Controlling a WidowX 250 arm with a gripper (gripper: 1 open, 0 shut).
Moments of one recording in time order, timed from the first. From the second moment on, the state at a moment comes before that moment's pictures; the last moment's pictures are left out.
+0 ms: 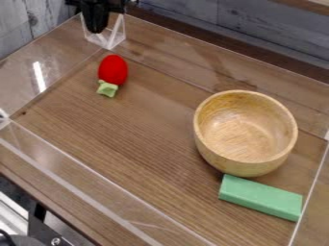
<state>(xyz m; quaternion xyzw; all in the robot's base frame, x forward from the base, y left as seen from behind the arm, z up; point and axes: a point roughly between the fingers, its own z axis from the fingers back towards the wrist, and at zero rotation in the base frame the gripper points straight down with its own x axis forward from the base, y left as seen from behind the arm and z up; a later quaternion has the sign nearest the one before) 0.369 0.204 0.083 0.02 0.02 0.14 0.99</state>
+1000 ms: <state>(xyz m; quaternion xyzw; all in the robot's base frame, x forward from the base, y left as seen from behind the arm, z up) 0.353 0.180 0.103 0.00 0.04 0.13 0.99</state>
